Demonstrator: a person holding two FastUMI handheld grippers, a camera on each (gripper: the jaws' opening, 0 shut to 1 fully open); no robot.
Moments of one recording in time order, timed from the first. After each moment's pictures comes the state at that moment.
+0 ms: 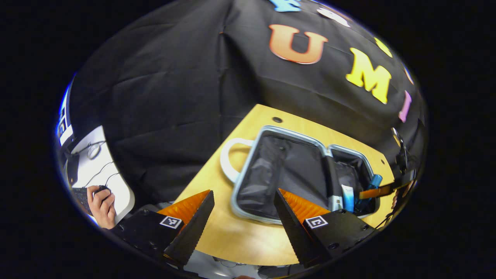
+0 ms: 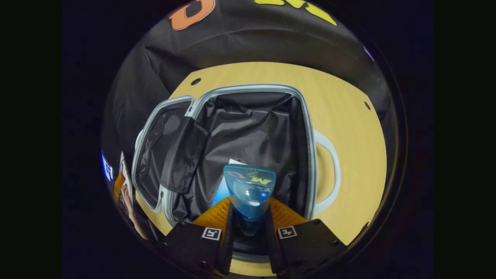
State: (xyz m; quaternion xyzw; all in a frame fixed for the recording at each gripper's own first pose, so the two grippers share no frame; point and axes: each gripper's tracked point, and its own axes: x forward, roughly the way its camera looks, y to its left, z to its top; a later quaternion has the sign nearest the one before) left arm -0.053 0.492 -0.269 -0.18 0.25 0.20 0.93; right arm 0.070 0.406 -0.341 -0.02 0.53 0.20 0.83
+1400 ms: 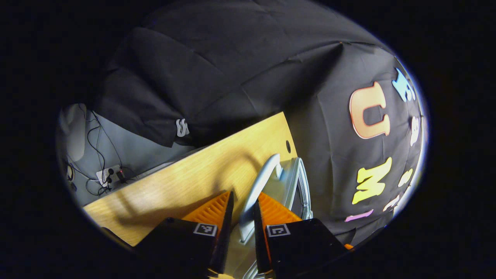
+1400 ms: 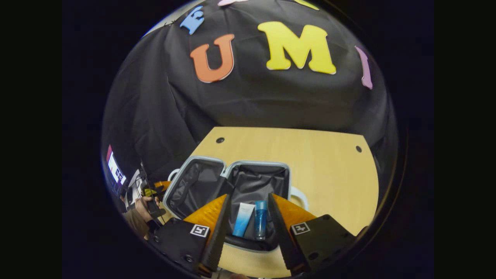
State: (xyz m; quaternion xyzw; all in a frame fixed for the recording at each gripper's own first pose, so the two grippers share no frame) left arm 0.079 0.519 -0.344 -0.57 0.18 0.10 0.79; right arm 0.072 0.365 -0.133 0.04 0.32 0.26 0.91
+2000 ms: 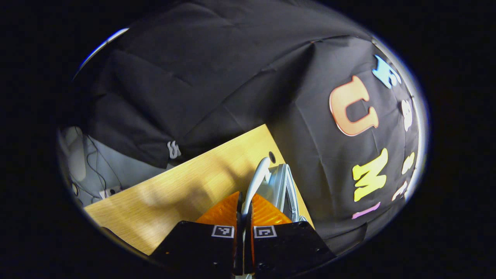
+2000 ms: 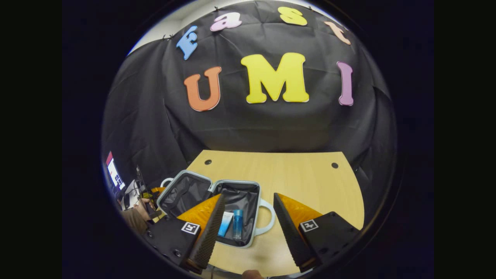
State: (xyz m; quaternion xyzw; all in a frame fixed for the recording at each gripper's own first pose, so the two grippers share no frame) left arm 0.082 0.524 -0.270 -0.49 0.11 0.12 0.86; right arm 0.055 0.271 -0.061 0.04 0.24 0.22 0.94
